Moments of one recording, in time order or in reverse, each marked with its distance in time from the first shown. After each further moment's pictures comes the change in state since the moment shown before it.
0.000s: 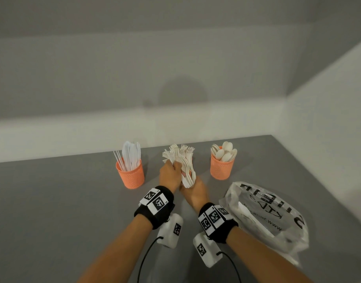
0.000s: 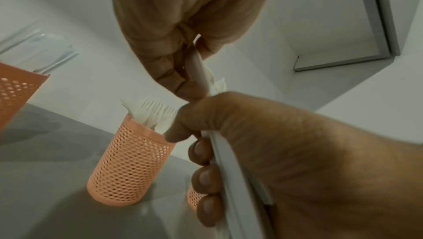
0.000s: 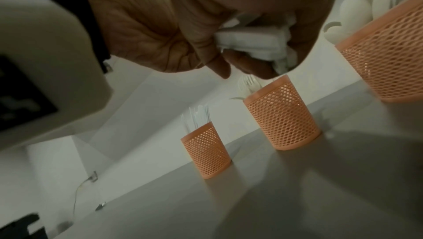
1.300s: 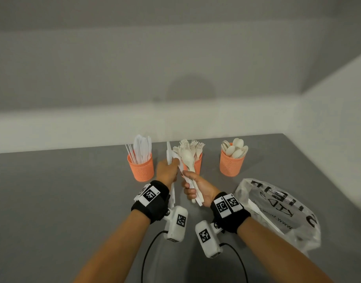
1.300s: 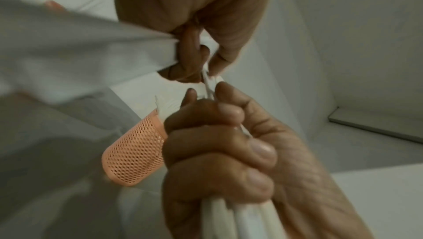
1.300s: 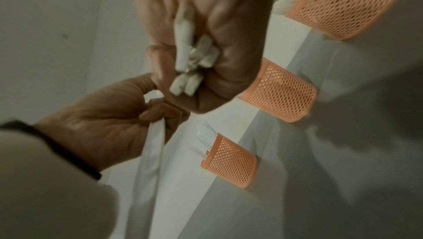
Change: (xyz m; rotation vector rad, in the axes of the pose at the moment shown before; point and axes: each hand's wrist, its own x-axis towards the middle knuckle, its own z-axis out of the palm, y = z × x) left_hand -0.004 -0.009 -0.037 -0.300 -0.010 -0.153; right_hand -0.012 -0.033 -0.008 0.784 -0.621 0.424
